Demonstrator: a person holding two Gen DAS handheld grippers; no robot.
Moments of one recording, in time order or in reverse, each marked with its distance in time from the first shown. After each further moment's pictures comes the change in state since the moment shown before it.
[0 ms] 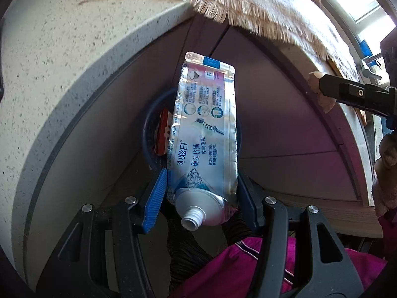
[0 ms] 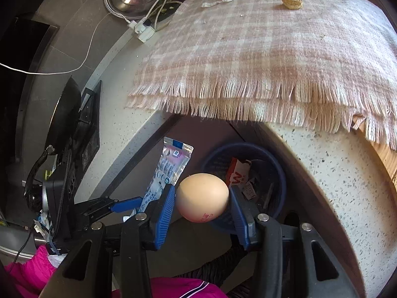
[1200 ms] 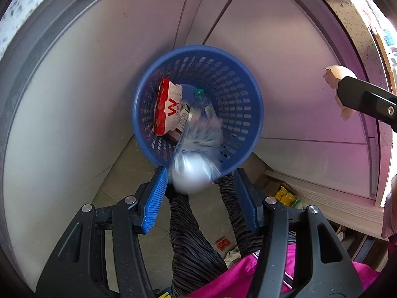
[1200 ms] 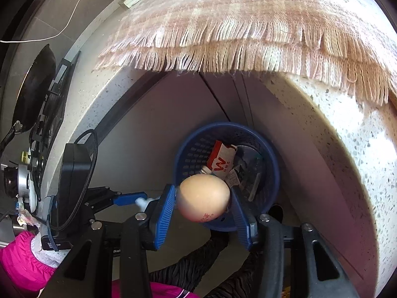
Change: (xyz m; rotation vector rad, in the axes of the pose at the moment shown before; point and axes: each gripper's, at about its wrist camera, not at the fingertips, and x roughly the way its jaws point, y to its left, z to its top) left arm 0.089 -0.001 0.014 -0.012 0.168 0.053; right arm 0.064 -0.006 -0.007 -0.057 0.092 -0.099
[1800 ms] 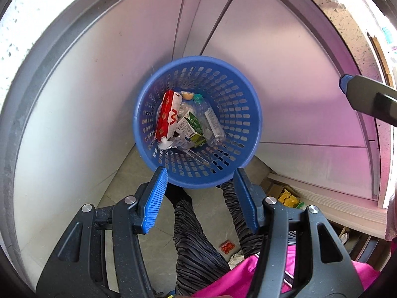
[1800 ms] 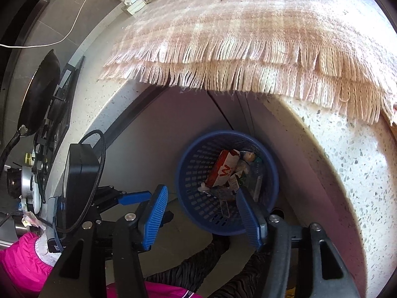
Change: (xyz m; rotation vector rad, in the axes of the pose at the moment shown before) left arm -0.012 -0.001 0.008 0.016 -0.022 0.022; right arm -0.016 -0.002 0.010 -0.008 -0.017 0.023
